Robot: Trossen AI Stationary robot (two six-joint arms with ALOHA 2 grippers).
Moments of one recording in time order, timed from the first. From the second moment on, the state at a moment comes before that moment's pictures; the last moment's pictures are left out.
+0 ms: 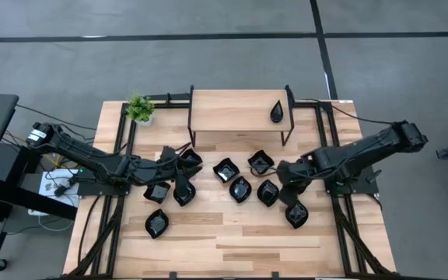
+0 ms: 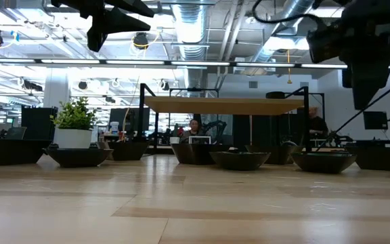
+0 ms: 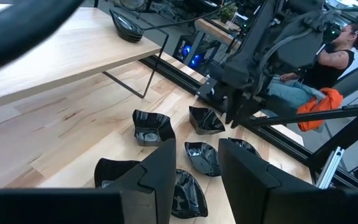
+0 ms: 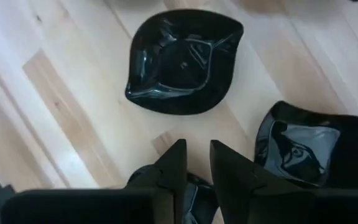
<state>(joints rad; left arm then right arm) -0.36 1.07 0.63 0.19 -0.62 -0.55 0.23 1.18 0.80 -0.86 -0.03 0.83</state>
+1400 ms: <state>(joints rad) -0.36 1.07 0.63 0.19 -0.59 -0.56 0.44 0.94 0.75 -1.25 0.09 1.86</state>
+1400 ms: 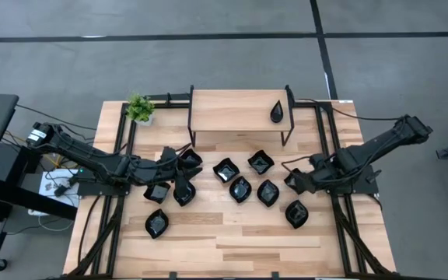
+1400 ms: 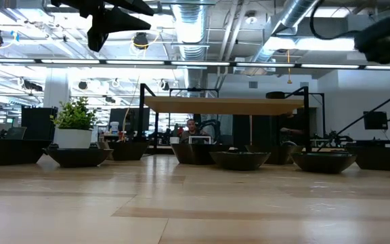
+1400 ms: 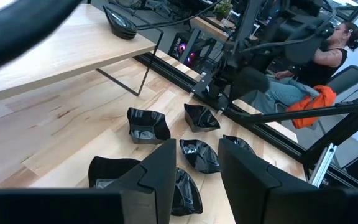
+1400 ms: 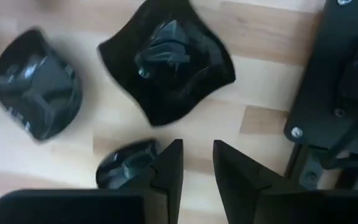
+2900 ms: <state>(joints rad) -0.35 1.00 0.63 0.15 -0.63 -0.48 0.41 1.20 0.69 -0.97 0.07 2.31</state>
